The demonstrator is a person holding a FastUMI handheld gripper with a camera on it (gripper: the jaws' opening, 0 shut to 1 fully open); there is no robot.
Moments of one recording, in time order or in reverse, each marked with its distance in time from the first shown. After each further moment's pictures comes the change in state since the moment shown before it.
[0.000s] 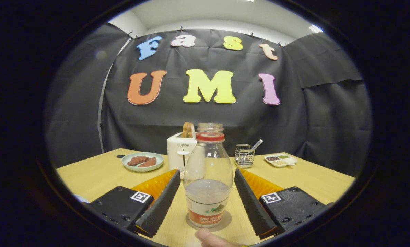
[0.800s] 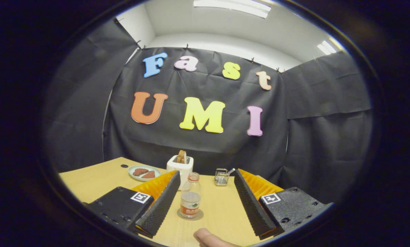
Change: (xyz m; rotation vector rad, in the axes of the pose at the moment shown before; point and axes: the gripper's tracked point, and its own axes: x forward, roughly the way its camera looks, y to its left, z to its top) arm -0.165 -0.024 0.132 -0.092 -0.097 -0.079
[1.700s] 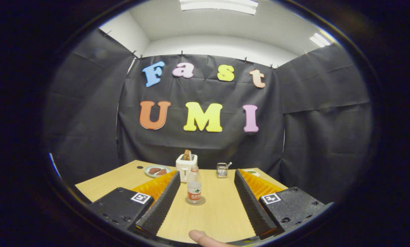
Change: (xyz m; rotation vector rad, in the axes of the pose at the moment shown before) arm -0.114 -0.028 0.034 0.061 0.046 0.064
